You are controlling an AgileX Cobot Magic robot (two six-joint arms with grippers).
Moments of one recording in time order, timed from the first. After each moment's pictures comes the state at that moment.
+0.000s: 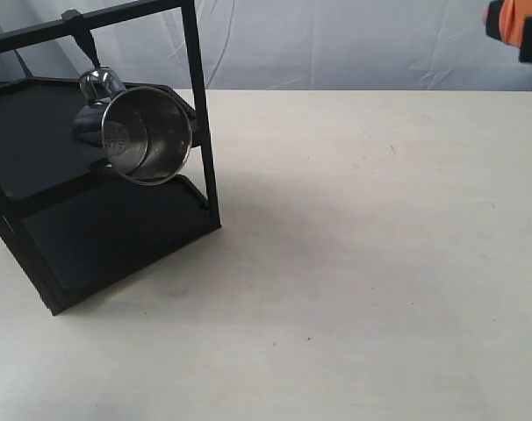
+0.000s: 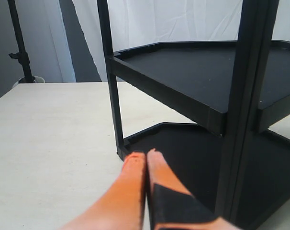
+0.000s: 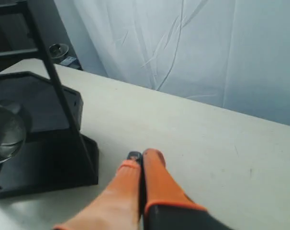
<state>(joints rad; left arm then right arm) 0.02 0.00 0.00 0.03 0.24 -0.01 0.22 0.84 -0.84 0.71 0.56 -0.63</state>
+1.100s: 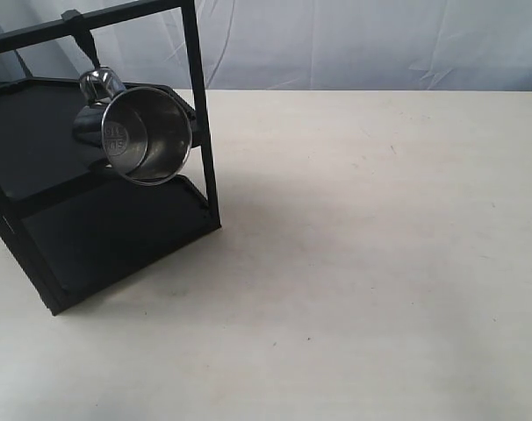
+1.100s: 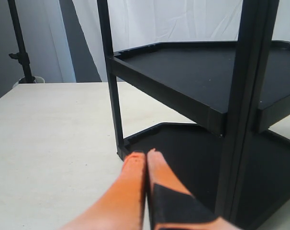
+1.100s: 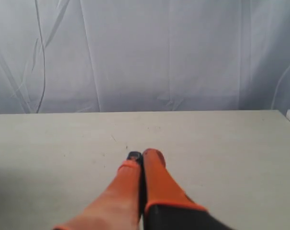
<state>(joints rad) 0.02 0.00 0.00 0.03 0.24 -0.01 -0.21 0.22 -0.31 0.67 0.43 -0.61</state>
